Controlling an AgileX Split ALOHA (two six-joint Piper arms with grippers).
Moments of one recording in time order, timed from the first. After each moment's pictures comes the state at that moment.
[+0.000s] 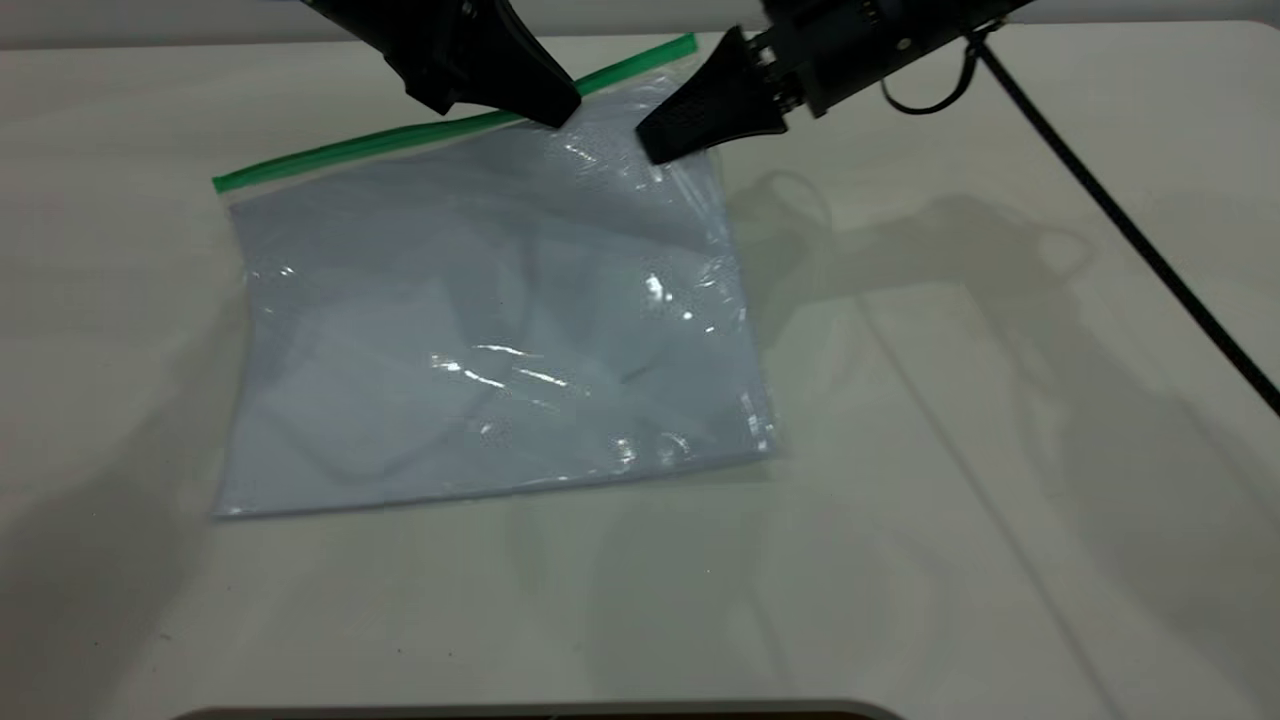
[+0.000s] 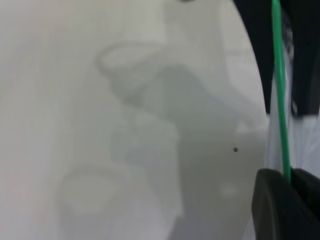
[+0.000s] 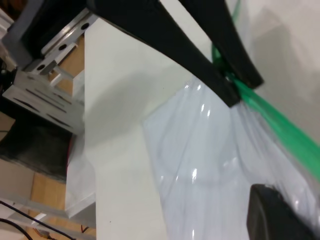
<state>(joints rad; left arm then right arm) -0.23 2.27 -1.46 -1.09 0.70 1.88 0.21 2.60 -1.79 1.29 1.17 -1.51</state>
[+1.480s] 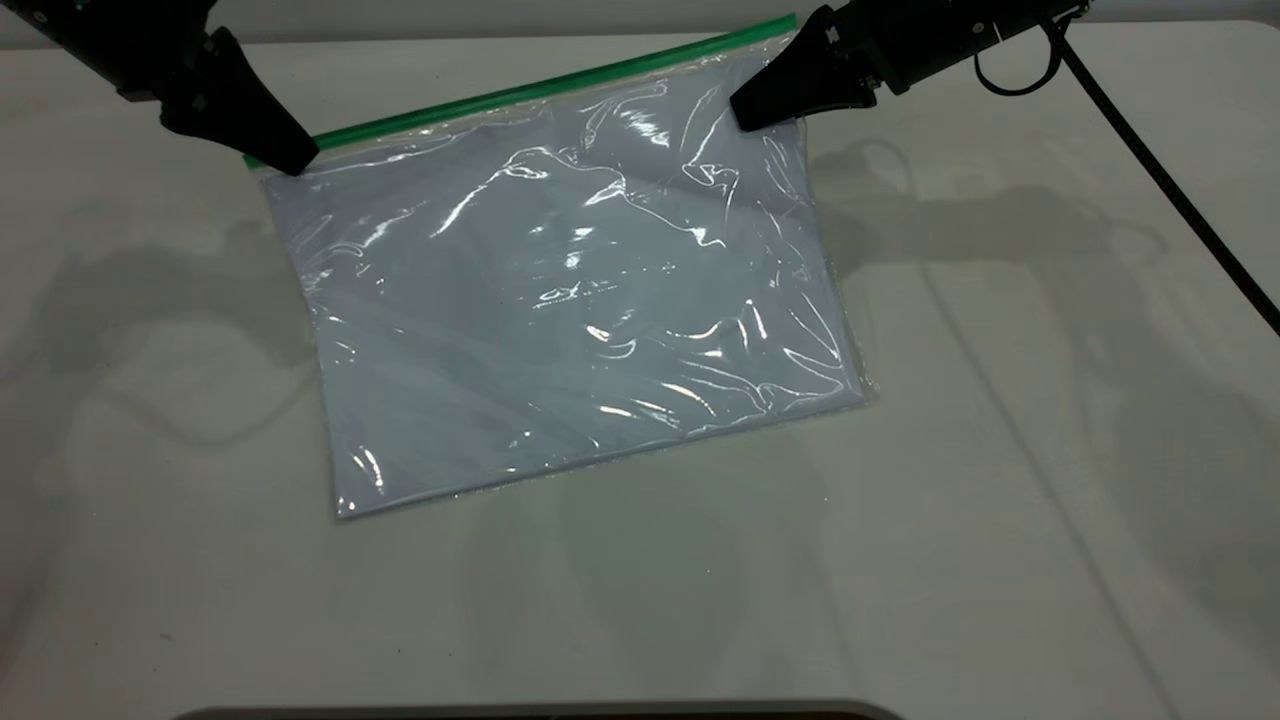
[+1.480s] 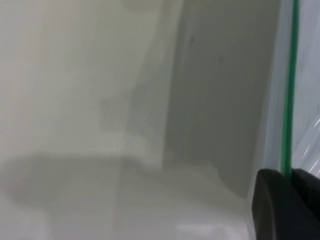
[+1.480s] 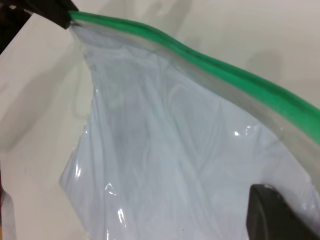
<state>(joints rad) 0.04 2.27 -1.46 -0.76 0.79 1.52 0.12 2.60 -1.79 1.28 1.00 -1.47</state>
